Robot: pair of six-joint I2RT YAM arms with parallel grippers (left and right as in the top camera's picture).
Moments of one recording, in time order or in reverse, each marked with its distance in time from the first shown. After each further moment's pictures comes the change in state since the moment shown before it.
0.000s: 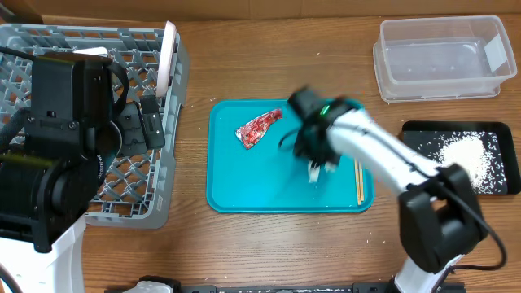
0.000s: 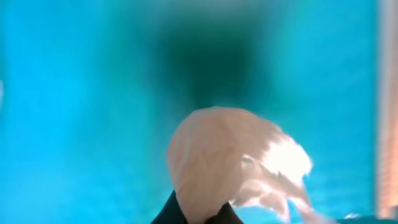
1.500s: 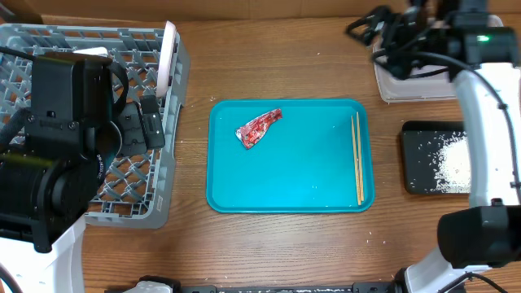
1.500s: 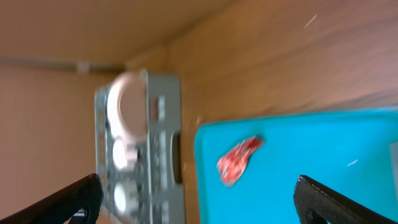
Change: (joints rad) left arm 0.000 0.000 0.000 -0.001 0.000 0.000; right arm -0.454 -0.066 0.478 0.037 -0.677 -0.277
